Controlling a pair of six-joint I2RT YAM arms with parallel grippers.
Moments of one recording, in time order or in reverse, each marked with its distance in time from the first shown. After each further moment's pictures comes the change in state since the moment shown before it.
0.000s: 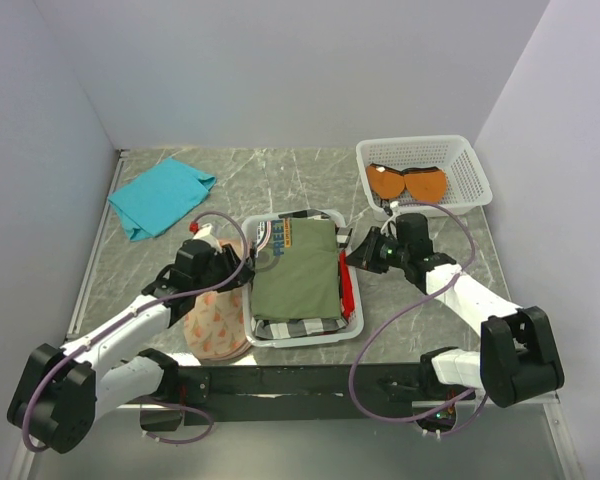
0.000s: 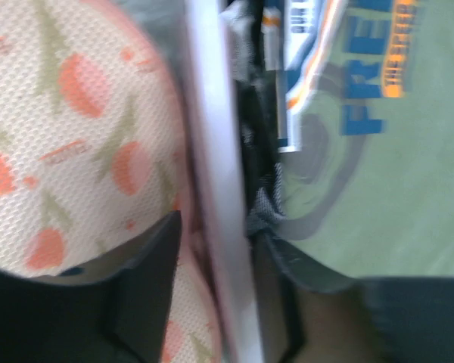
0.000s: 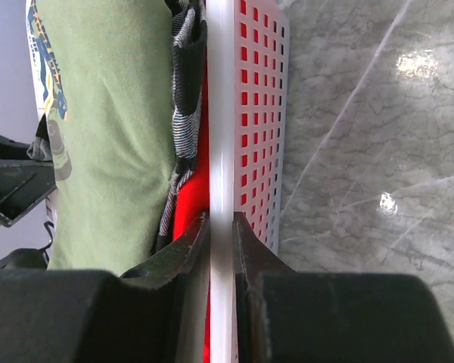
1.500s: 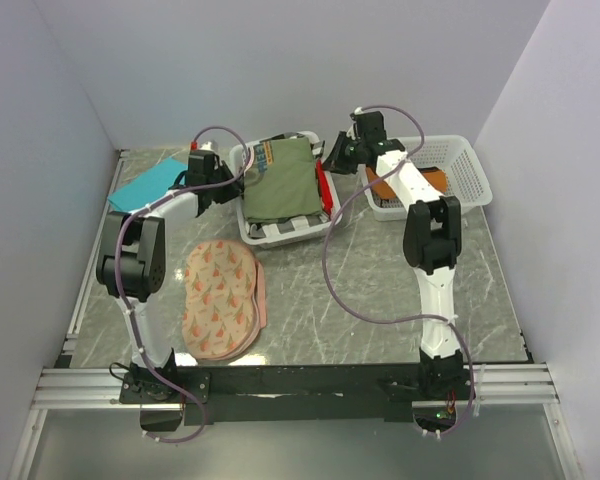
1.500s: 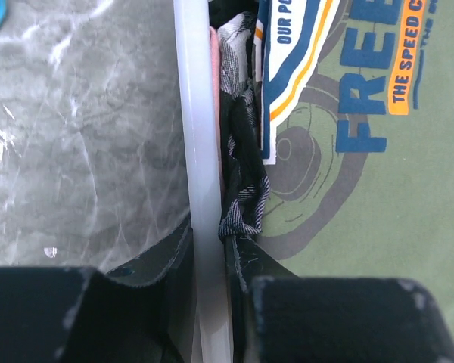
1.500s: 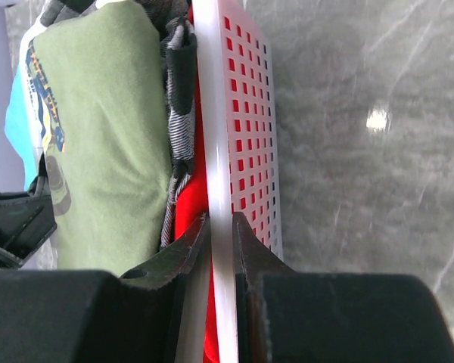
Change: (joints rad) left arm 0.253 0.913 0.874 0.041 0.042 0.090; right arm -0.012 1.054 1.461 -0.421 0.098 -0.088
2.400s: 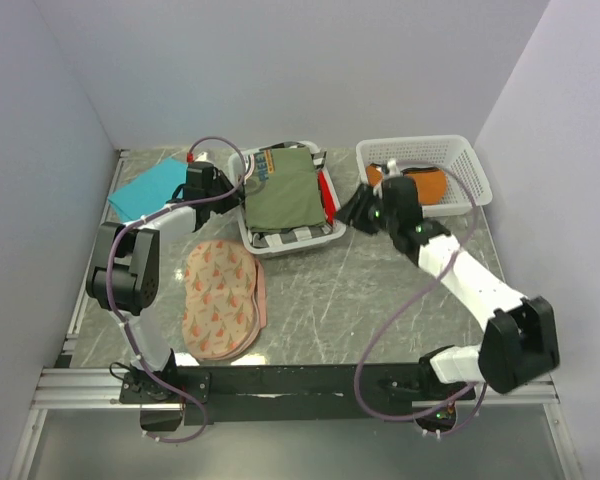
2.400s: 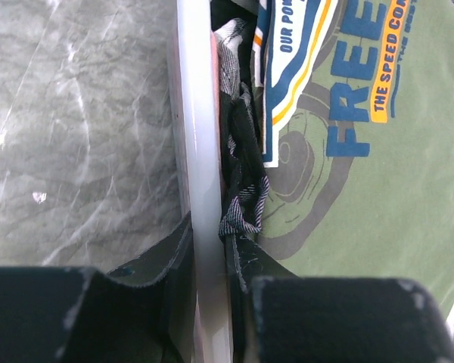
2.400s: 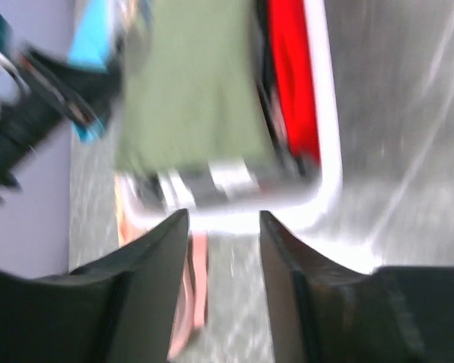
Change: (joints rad) left arm -0.013 -0.105 -0.167 0.101 -0.017 -0.072; right arm 0.100 -0.909 -0.996 0.282 0.190 0.136
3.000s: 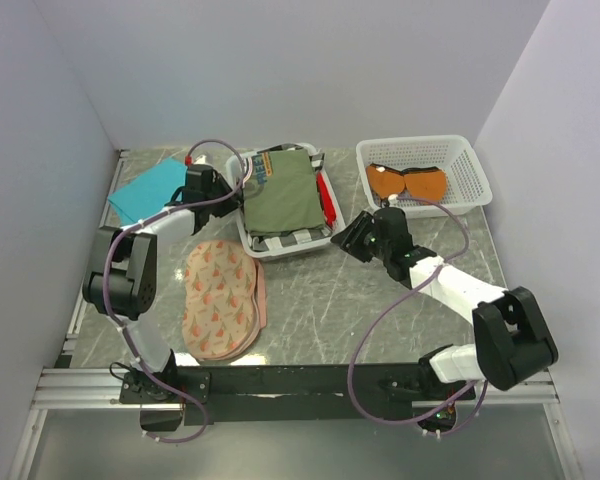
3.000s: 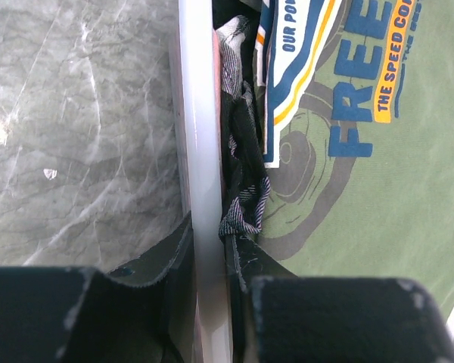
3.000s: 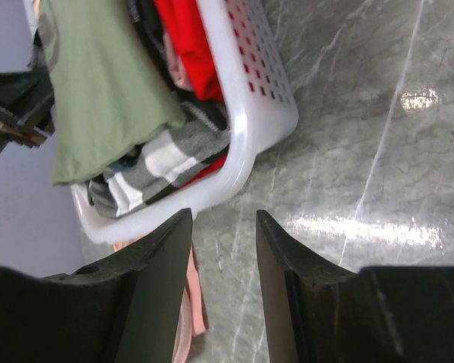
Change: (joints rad) left arm -0.006 -0.041 -0.035 -0.025 -0.026 -0.015; right arm 0.064 -0.069 -0.399 0.269 0.068 0.256
